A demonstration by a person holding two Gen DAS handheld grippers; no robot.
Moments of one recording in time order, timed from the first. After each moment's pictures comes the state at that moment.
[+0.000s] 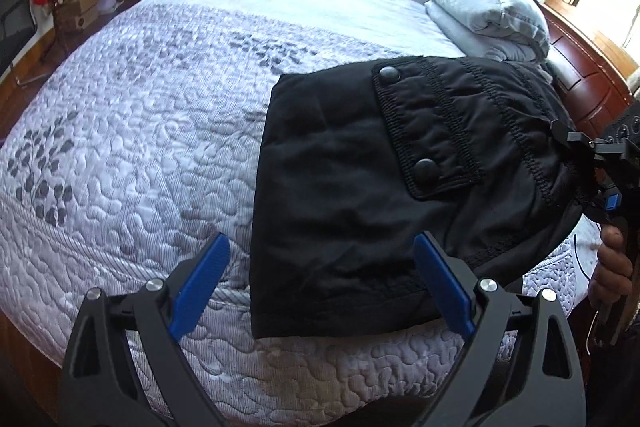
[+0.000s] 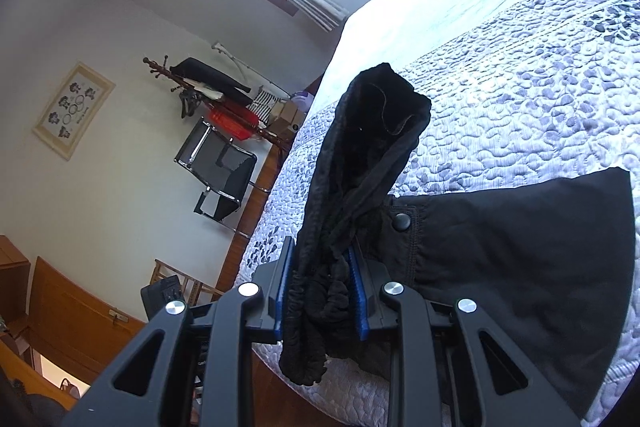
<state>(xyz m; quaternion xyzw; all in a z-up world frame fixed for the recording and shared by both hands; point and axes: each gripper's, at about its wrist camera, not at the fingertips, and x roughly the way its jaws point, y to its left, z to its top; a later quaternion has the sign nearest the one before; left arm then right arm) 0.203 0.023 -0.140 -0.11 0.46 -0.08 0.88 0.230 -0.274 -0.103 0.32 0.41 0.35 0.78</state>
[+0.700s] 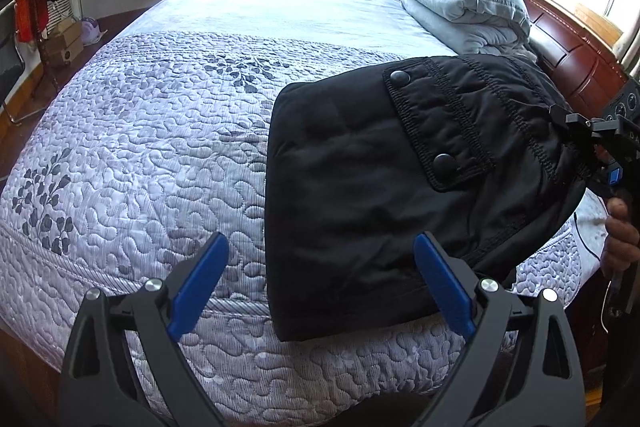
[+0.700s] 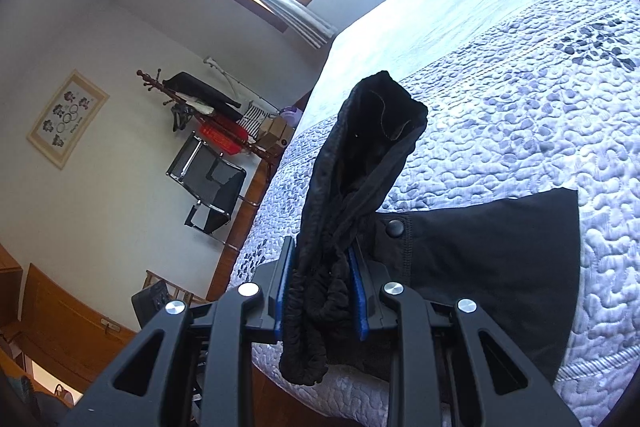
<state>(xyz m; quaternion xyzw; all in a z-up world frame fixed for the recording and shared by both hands) 0.199 -0.003 -0.124 -0.07 0.45 -0.10 0.89 0.213 -0.324 -0.082 0.32 0.40 0.33 0.80</state>
